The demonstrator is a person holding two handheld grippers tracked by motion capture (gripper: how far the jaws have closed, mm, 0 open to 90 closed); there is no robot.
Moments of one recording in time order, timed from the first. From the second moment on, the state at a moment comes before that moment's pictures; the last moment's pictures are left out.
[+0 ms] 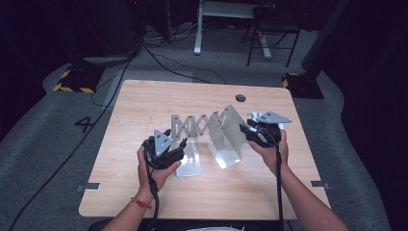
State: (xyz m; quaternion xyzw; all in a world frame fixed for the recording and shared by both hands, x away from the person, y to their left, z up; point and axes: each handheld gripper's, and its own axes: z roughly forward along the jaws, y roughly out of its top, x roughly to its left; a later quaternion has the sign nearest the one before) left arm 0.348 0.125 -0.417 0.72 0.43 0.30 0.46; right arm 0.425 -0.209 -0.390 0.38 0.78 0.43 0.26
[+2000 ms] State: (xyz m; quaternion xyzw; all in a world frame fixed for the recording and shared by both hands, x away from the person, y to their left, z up) left arm 0.315 0.176 -0.423 0.79 0.34 0.27 0.43; right arm 0.387 -0.319 -0.400 0.35 0.79 0.43 0.28
